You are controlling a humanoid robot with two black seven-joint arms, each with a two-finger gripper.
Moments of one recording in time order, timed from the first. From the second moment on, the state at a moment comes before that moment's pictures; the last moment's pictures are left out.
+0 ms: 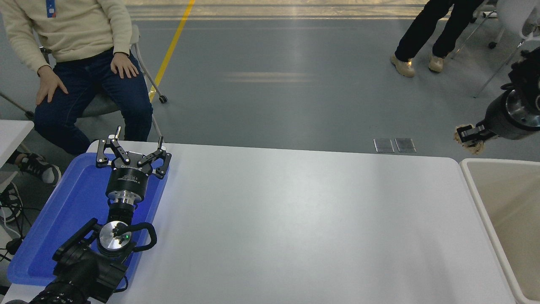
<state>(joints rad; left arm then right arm) -0.50 0.11 -1.16 -0.54 -0.09 -0.64 -0.35 2.16 -0.58 -1.27 1.34 -0.72 0.51 -0.07</state>
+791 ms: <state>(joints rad) -0.50 0.11 -1.16 -0.54 -0.09 -0.64 -0.35 2.24 -0.74 -1.28 1.36 -0.70 0.69 -0.07</state>
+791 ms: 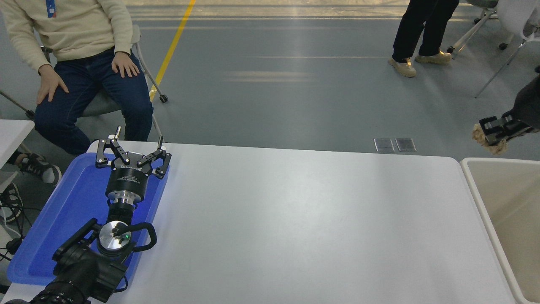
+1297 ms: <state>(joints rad) -0.50 0.11 -1.16 -0.54 -0.09 -0.64 -0.36 1.89 -0.92 -1.12 0.97 -0.74 0.72 0.06</state>
